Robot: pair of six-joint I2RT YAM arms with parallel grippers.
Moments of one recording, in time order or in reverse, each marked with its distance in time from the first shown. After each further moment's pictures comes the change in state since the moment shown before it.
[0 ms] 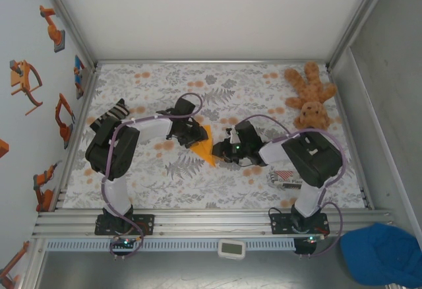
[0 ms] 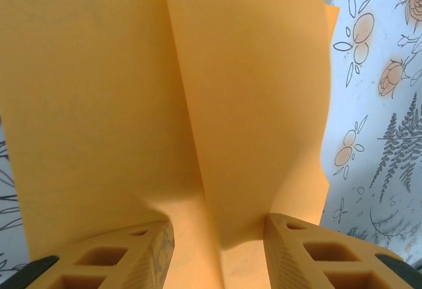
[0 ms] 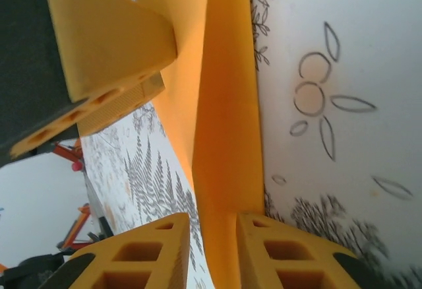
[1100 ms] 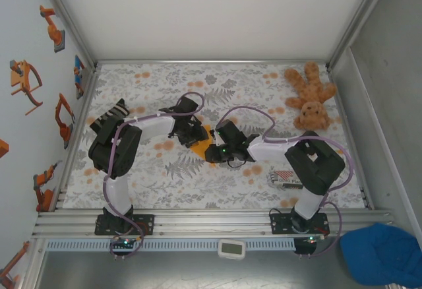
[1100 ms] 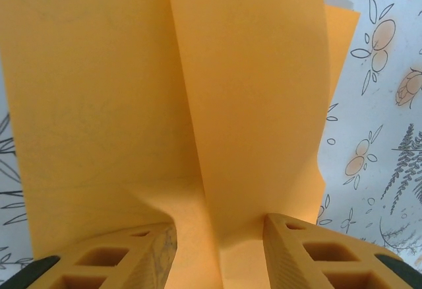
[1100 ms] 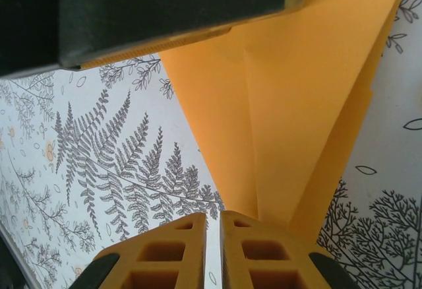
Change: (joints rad) left arm -0.012 0.030 0.051 -0.069 -0.036 -0.027; right arm 0.175 -0.022 0.219 -0.435 0.255 -0.344
